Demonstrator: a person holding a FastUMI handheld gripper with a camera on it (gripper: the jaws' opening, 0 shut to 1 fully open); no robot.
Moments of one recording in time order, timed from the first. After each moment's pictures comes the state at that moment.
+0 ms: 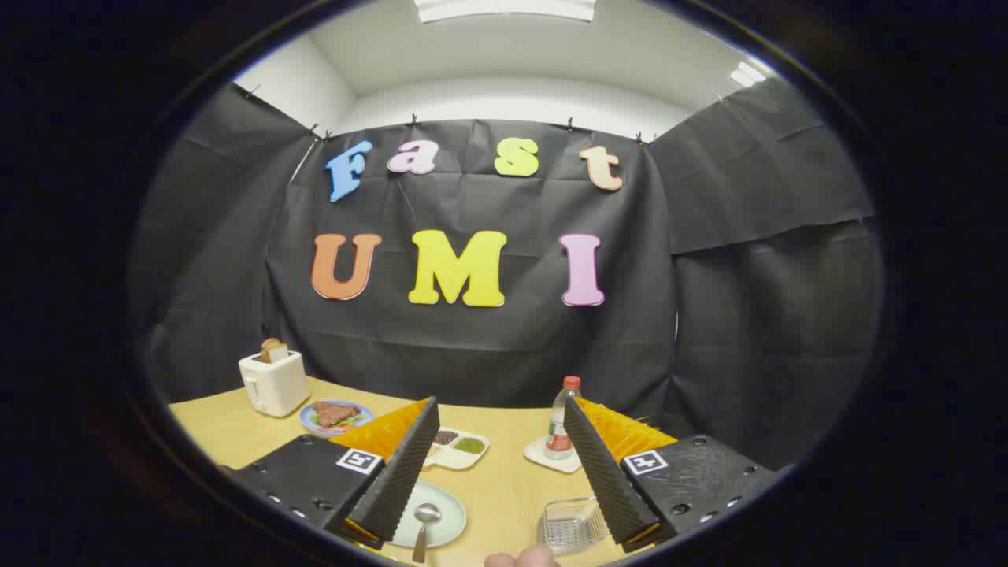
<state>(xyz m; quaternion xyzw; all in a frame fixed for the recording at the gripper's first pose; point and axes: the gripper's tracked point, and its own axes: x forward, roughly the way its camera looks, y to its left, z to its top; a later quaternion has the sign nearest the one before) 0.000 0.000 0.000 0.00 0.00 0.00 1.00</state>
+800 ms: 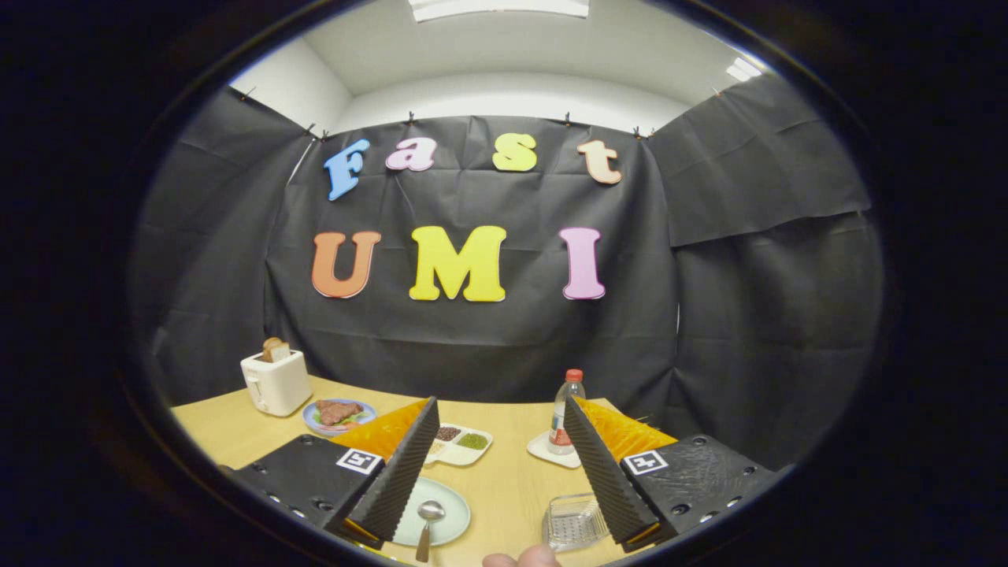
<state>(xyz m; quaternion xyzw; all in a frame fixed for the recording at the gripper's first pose) 0.000 0.002 -0.010 0.01 0.01 0.00 1.00</state>
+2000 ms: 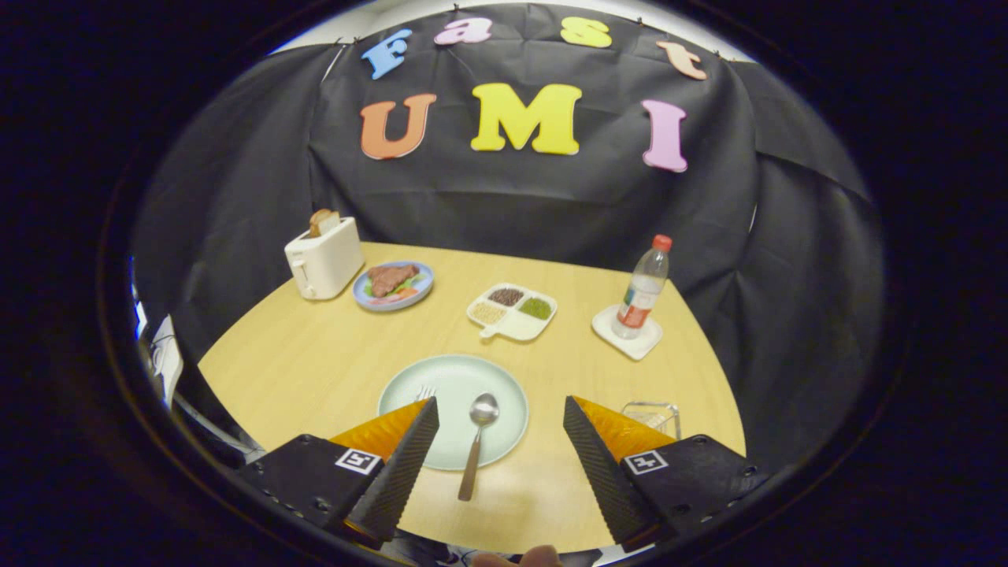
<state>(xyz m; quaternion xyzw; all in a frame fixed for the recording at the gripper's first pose) -0.029 0.072 -0.126 -0.03 0.35 0.11 0.93</state>
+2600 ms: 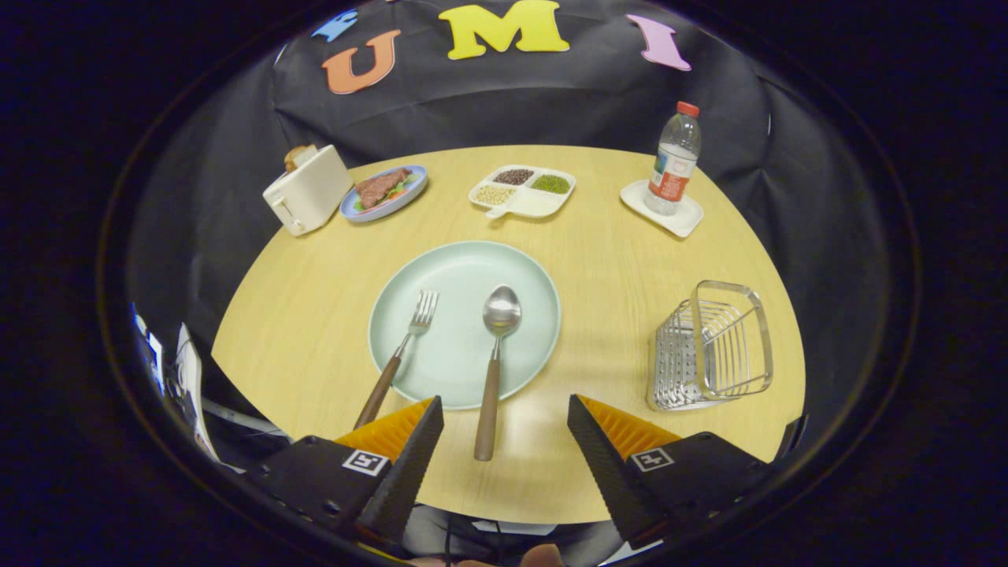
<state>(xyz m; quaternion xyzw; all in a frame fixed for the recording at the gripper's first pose) -0.060 0.074 -0.216 0.00 0.51 0.11 0.86</state>
